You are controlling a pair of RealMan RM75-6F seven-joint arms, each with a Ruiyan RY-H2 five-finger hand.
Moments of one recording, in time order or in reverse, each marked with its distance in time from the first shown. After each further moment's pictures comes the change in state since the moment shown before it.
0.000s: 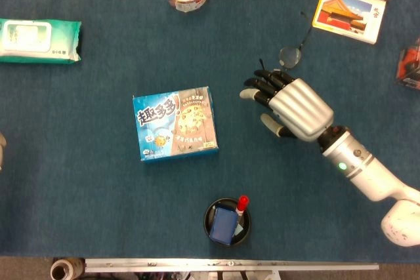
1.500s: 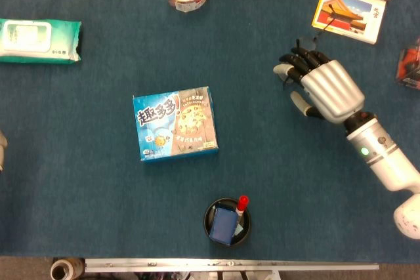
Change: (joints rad) left arm -0.003 -0.001 0.002 -0.001 -0.005 -0.010 0.010; right arm -0.039 0.041 0.029 0.052 0.088 0.023 -0.005
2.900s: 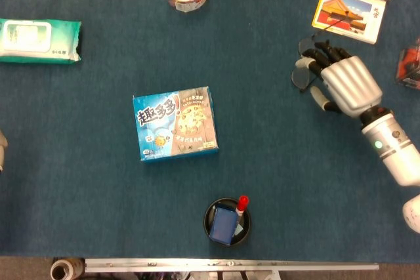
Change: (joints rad) left arm 0.000 0.000 0.000 -0.002 -0.002 0.000 0.005; right arm -0.021 0.012 0.002 0.071 0.056 -0.046 0.036
